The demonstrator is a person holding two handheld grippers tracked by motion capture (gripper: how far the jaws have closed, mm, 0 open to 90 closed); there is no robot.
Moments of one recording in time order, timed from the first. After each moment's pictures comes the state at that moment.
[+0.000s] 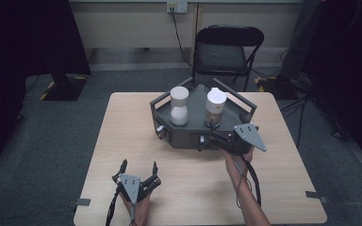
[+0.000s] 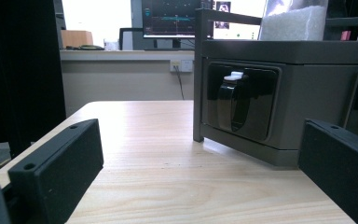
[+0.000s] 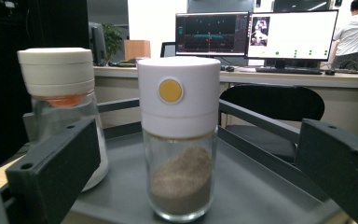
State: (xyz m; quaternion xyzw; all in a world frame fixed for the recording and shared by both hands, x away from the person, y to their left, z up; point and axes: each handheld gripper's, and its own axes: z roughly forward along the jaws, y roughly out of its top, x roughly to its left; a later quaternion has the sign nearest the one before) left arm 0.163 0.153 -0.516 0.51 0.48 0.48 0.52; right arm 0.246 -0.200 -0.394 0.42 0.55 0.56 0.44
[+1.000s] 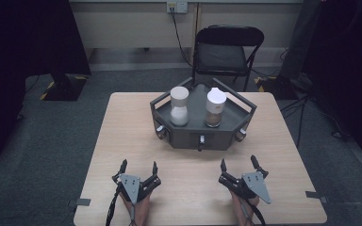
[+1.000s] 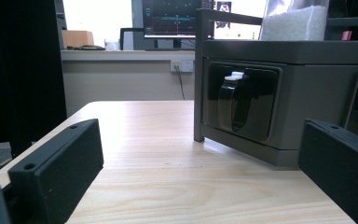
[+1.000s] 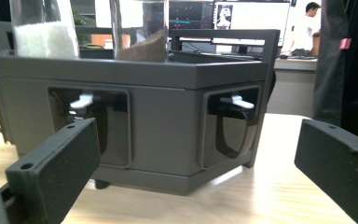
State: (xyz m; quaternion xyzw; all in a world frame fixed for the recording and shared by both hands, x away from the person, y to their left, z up) left arm 0.163 0.153 -0.516 0.51 0.48 0.48 0.52; right arm 0.164 -0.207 -0.497 0.45 0.53 0.52 0.49
